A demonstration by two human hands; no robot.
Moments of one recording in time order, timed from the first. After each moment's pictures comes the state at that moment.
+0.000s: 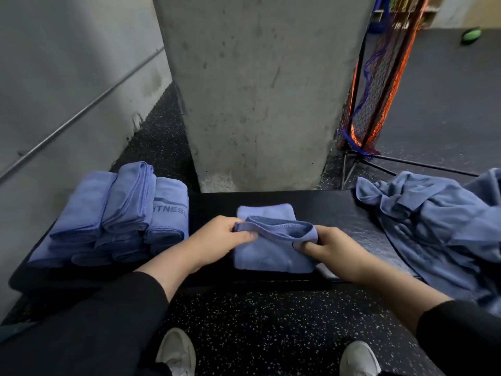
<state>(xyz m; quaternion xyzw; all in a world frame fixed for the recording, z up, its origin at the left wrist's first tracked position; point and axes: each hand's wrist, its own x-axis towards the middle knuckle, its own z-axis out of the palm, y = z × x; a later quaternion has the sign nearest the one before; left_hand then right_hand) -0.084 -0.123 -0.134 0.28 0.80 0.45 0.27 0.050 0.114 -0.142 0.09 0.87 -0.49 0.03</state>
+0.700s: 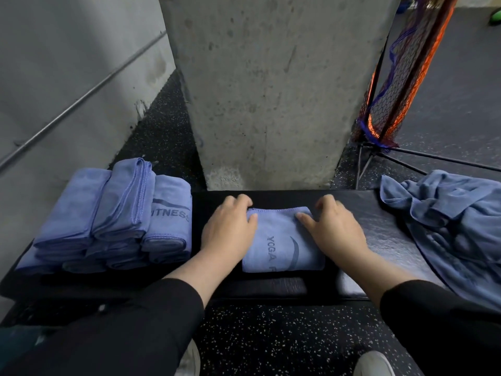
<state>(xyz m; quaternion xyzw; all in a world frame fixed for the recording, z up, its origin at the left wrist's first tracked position) -0.112 -0.088 -0.159 0.22 0.95 0.20 -0.02 -0.035 0.114 -0.174 0.29 0.93 -0.20 -0.09</state>
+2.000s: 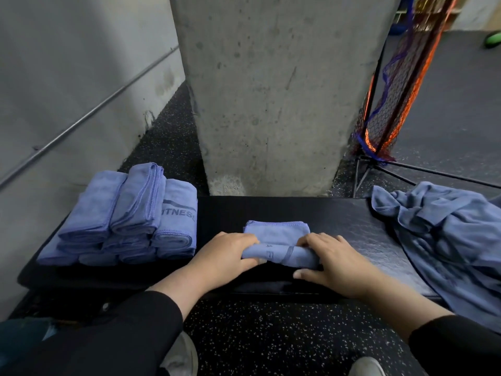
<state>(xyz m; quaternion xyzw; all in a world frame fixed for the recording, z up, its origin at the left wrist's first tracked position) -0.090 -0.131 -0.172 0.40 0.89 0.21 0.10 0.030 0.124 -0.169 -0.06 0.99 -0.14 -0.01</state>
